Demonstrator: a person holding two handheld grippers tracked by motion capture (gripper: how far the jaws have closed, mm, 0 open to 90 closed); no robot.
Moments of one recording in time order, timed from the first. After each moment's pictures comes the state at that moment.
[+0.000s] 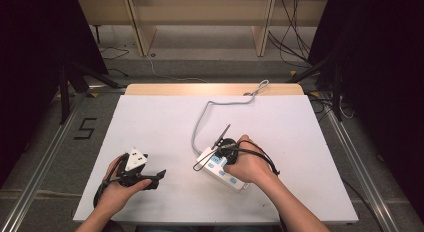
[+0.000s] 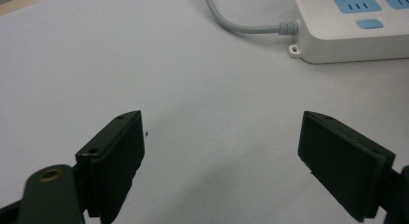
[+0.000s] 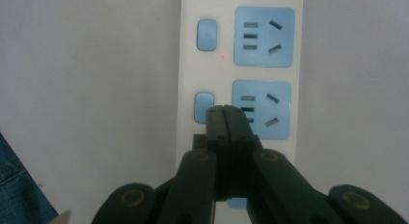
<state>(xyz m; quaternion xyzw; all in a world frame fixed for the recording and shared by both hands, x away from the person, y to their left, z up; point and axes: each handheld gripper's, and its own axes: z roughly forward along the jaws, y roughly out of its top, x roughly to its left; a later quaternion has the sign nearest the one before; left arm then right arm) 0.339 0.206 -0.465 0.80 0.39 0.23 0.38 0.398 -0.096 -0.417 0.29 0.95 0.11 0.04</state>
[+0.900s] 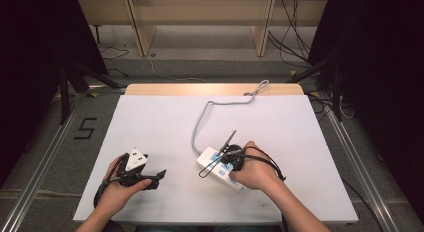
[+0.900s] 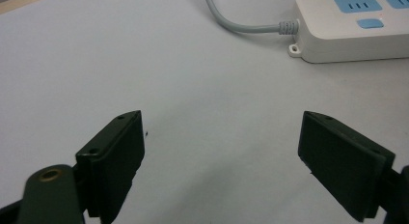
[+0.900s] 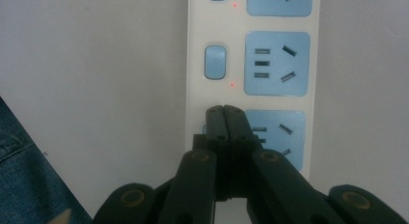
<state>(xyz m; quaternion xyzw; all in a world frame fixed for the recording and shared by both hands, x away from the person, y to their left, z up) 0.339 0.206 -0.465 0.81 0.39 0.23 0.38 0.383 -0.111 -0.422 0.30 0.95 0.10 0.03</state>
